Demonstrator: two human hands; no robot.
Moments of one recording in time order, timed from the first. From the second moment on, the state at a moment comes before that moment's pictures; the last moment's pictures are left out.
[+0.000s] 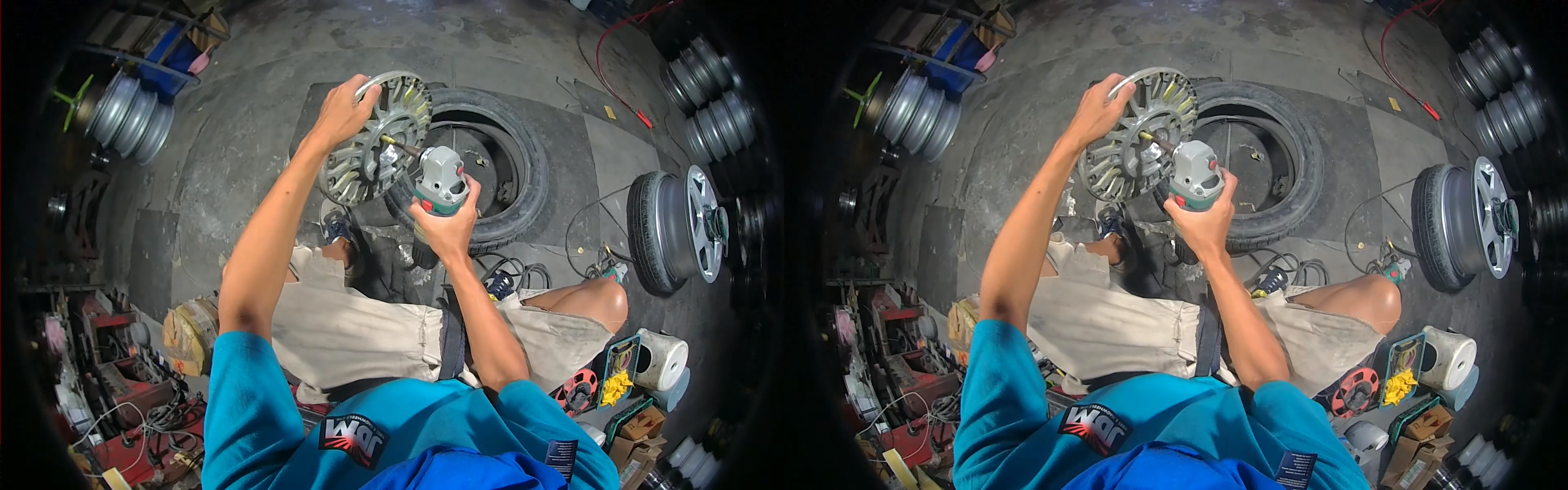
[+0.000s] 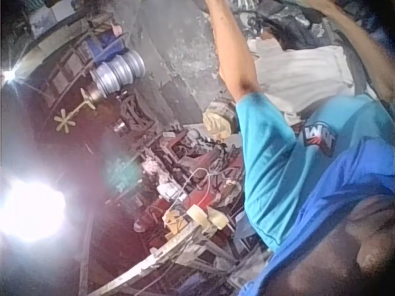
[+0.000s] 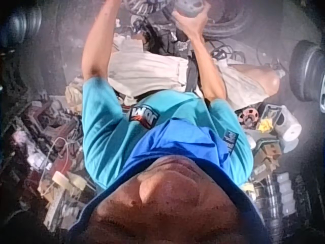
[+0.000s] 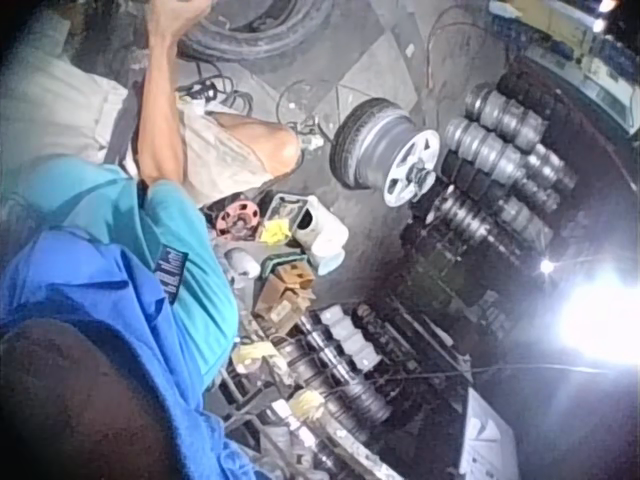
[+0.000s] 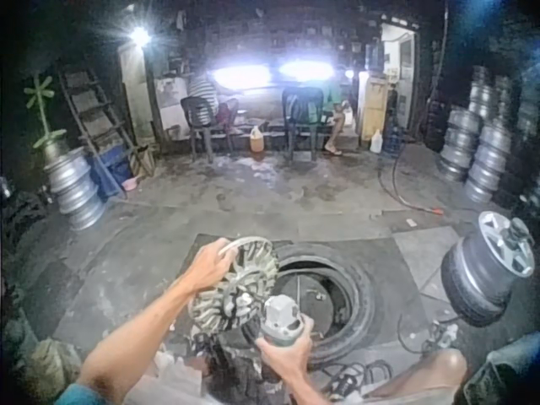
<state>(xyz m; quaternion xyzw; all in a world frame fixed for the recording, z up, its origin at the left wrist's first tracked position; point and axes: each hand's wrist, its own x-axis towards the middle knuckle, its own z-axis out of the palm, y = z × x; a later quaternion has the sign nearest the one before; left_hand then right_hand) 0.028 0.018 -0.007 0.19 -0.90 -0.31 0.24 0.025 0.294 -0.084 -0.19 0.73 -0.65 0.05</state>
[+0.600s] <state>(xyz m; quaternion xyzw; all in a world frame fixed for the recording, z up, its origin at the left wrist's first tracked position) 0.033 0.023 -0.002 0.20 -0.89 -0.34 0.24 0.027 0.299 -0.103 -0.15 0.70 -0.69 0.07</state>
